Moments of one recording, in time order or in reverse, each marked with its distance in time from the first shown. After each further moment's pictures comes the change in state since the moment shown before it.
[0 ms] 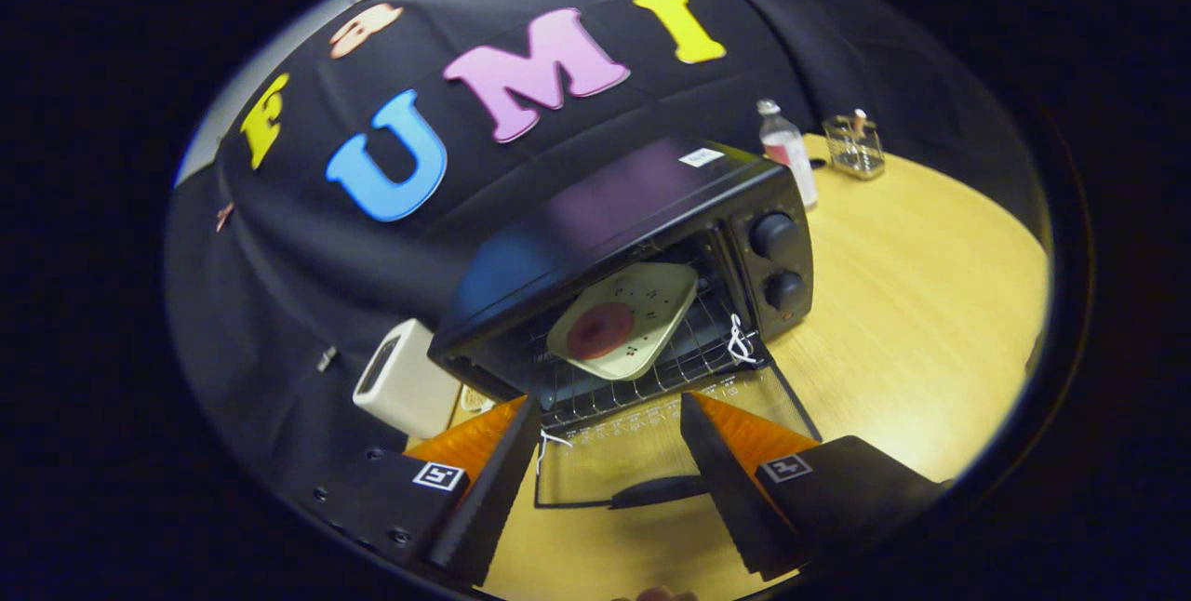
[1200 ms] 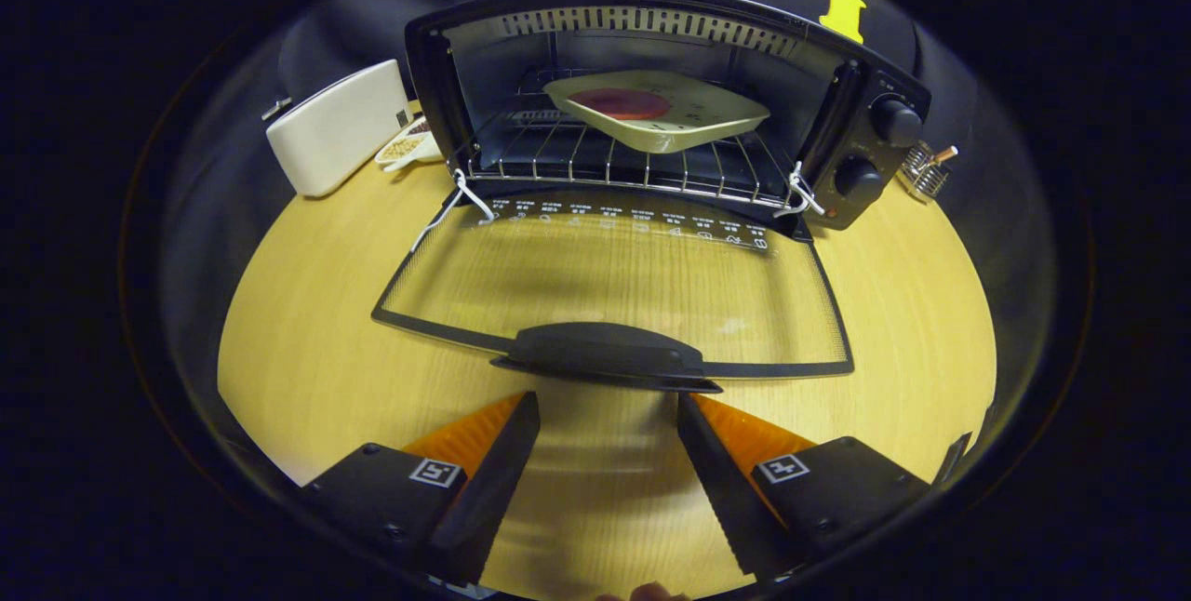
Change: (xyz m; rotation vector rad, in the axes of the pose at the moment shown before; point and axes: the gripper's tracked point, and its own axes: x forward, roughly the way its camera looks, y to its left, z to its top) arm 0.034 -0.052 -0.147 -0.410 0.412 -0.190
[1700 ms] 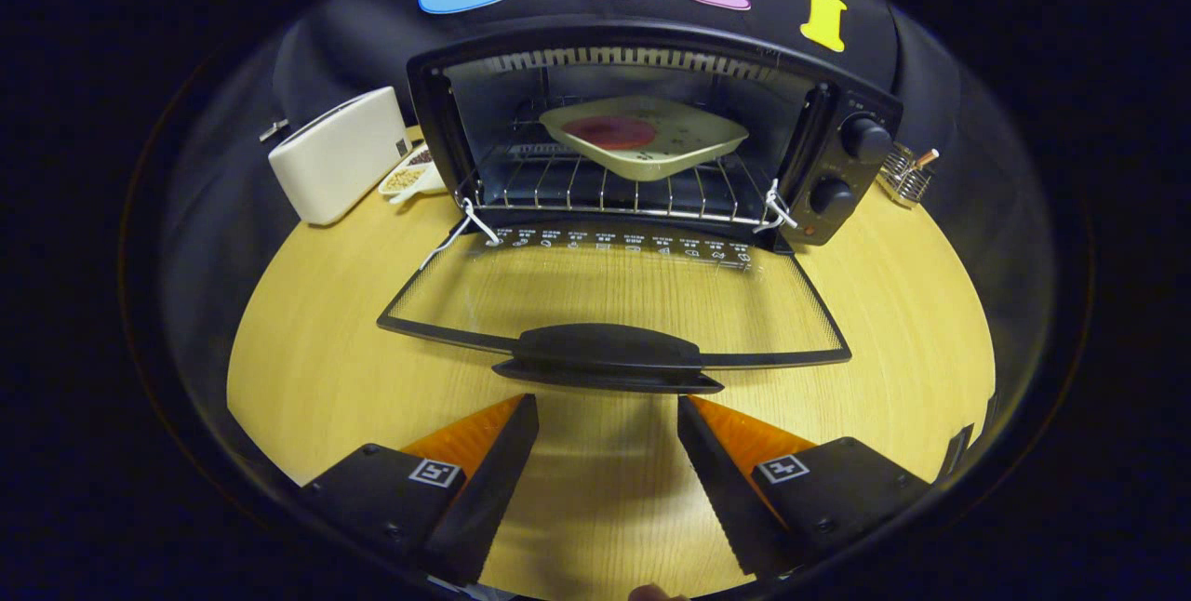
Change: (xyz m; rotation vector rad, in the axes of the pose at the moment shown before) arm -0.026 0.000 0.013 0.018 -0.088 0.001
